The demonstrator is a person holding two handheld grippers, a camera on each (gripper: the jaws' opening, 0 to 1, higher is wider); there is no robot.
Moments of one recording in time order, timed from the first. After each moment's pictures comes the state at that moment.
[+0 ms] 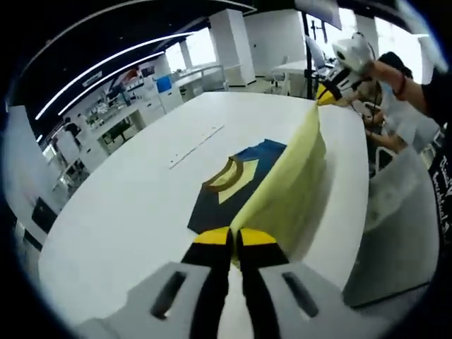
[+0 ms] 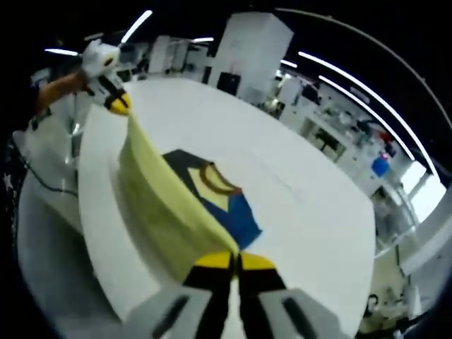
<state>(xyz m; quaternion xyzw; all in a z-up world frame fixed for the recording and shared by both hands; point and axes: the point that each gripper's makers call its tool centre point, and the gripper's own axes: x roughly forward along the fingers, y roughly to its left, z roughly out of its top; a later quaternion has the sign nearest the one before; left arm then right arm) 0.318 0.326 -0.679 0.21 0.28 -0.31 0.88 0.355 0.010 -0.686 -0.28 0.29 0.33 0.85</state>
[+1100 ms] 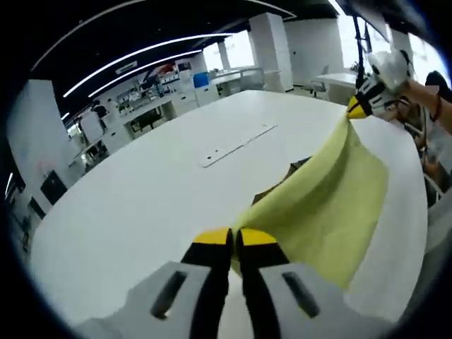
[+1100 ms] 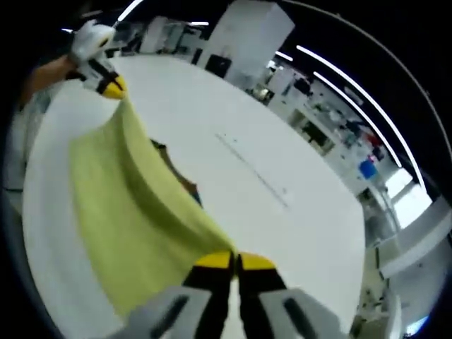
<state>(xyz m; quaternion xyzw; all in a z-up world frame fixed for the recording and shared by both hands) 0.458 0.348 -0.756 0.16 0.28 -0.23 0.92 0.491 0.020 -0.763 -0.34 0.31 0.28 0.84</state>
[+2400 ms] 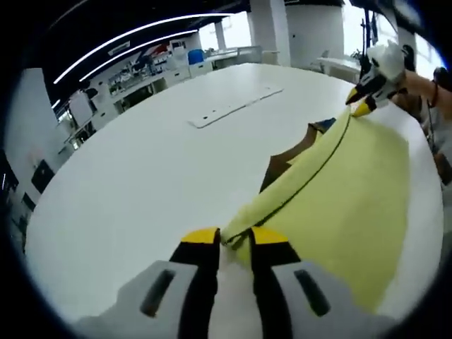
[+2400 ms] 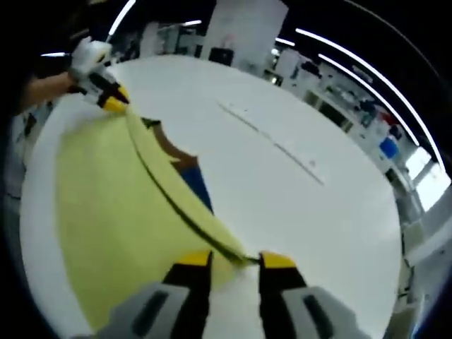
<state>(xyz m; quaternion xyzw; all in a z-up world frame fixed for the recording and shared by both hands) 0.472 0.357 -0.830 0.21 0.33 -0.28 0.88 0.504 0.027 -0.830 -0.31 0.35 0.34 0.82</state>
